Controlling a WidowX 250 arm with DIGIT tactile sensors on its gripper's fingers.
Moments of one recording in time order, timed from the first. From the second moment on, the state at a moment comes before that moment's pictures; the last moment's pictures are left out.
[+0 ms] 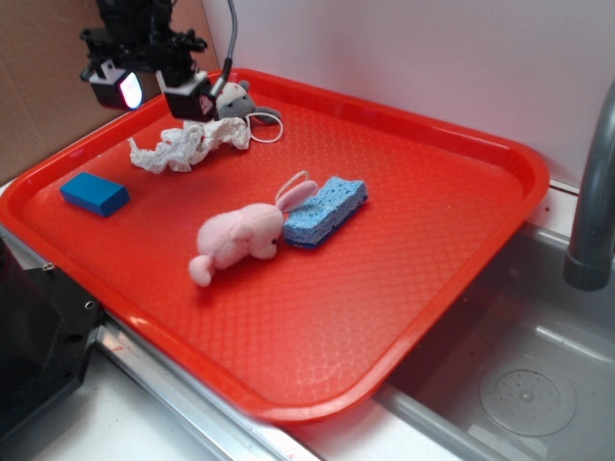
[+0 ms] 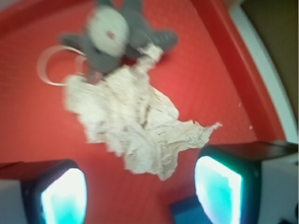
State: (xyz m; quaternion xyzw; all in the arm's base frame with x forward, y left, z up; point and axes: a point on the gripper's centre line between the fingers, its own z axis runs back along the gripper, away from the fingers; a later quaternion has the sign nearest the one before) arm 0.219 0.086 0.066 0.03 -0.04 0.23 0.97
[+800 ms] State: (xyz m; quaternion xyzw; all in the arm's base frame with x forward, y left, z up) arm 0.232 0.094 0.026 0.05 -0.03 0.23 0.97
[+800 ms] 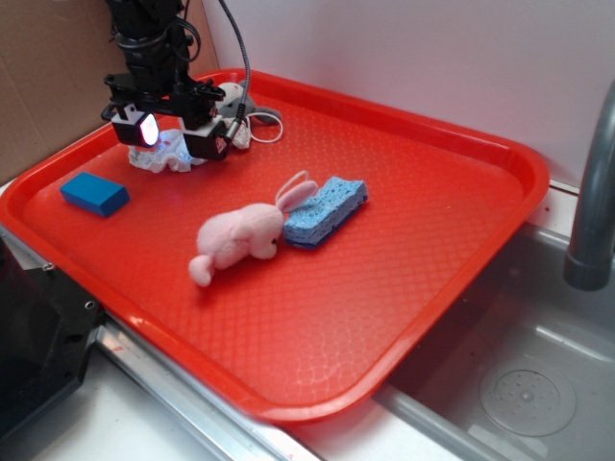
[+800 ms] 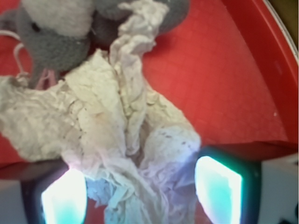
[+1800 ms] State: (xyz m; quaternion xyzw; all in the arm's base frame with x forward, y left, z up) arm 0.231 0.088 0.021 0.06 -0.02 0.23 0.97
